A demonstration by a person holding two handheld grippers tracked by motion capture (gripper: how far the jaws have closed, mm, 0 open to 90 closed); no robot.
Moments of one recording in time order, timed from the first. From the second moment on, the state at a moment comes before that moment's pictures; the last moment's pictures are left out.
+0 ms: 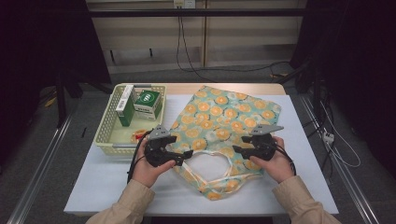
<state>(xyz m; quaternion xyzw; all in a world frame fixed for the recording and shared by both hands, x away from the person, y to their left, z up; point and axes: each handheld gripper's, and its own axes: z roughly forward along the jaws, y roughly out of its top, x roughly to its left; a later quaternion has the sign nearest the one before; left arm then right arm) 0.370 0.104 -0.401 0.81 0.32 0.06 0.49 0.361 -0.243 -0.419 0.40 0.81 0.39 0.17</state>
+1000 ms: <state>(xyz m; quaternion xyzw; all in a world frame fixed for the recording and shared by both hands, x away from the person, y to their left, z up) 0.355 0.133 -0.415 0.82 0.29 0.04 0.49 0.432 -0.236 -0.460 0.42 0.82 0.36 0.17</state>
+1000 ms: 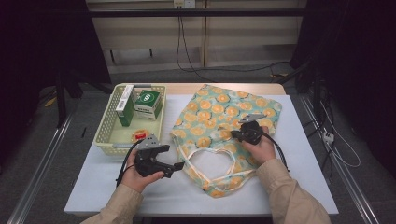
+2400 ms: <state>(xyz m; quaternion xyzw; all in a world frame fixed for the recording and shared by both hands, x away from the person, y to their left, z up) 0.341 0.168 -0.425 0.81 0.29 0.06 0.50 0.316 -0.141 -0.430 0.28 0.86 0.42 0.05</state>
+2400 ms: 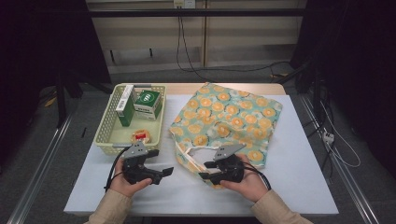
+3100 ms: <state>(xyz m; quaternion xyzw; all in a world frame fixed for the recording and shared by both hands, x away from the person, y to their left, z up) 0.341 0.173 -0.424 0.81 0.30 0.07 0.50 0.338 -0.153 -0.407 0.30 0.84 0.45 0.07</state>
